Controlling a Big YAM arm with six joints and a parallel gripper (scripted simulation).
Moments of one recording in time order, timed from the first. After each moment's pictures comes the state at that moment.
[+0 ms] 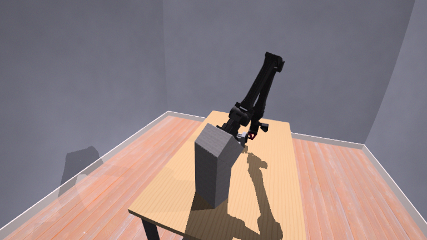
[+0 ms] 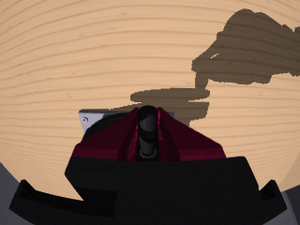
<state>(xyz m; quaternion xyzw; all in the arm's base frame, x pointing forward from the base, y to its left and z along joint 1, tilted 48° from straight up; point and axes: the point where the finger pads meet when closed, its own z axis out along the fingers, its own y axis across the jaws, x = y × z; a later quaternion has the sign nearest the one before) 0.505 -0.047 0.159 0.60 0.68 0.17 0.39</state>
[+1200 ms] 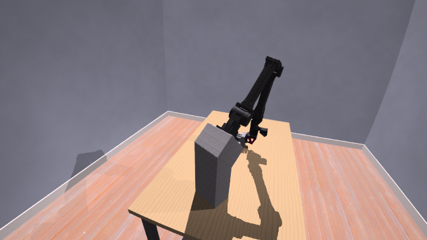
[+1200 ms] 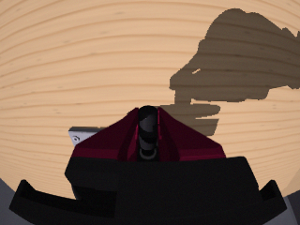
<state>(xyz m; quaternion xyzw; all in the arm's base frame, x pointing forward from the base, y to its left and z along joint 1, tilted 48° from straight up) 0.537 -0.056 0.134 0.60 0.68 0.17 0.38</state>
